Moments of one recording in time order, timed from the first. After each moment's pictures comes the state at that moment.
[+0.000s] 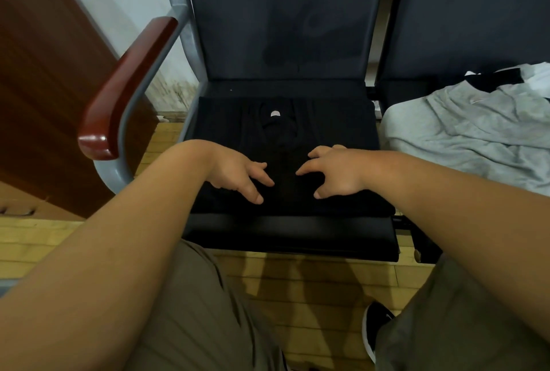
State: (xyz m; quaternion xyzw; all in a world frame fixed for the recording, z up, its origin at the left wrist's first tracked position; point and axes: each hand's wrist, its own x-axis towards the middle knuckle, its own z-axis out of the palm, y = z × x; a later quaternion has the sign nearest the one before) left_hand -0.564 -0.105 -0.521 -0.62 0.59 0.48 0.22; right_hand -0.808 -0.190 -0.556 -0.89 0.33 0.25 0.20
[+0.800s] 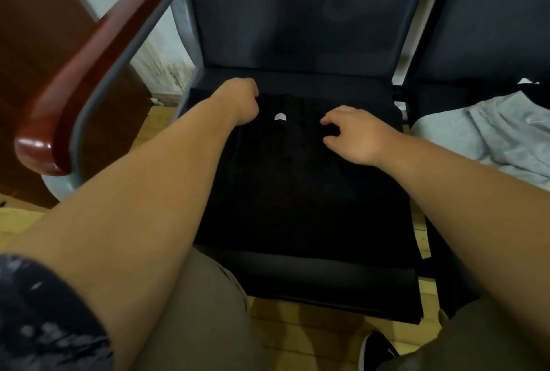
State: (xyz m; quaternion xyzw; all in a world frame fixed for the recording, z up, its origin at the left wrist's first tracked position) left_hand -0.513 -0.258 -0.567 -0.82 0.55 0.17 -0.03; right_hand -0.778 -0.300 -0.579 -0.87 0.44 0.04 0.23
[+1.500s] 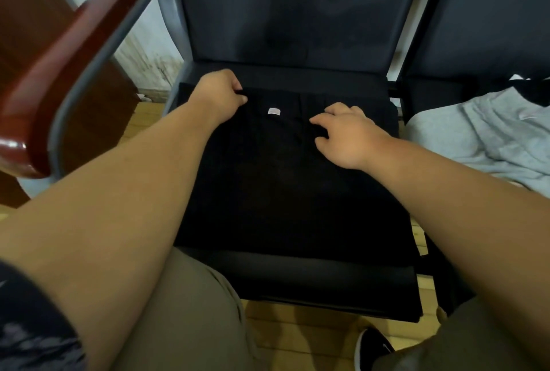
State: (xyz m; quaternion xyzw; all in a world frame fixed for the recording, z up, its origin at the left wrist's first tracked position) left_hand -0.488 -0.261 -0.594 -0.83 0.50 0.16 -0.19; right_hand -0.768 -0.287 -0.582 -0.87 0.46 0.08 0.18
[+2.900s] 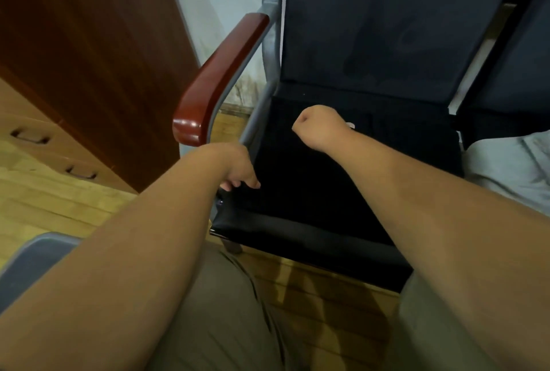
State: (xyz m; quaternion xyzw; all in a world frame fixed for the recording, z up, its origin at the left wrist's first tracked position) left_hand -0.431 -0.049 -0.549 -0.83 0.37 0.43 0.04; right_hand -0.592 -0.183 -0.532 -0.84 0.46 -0.04 0.29
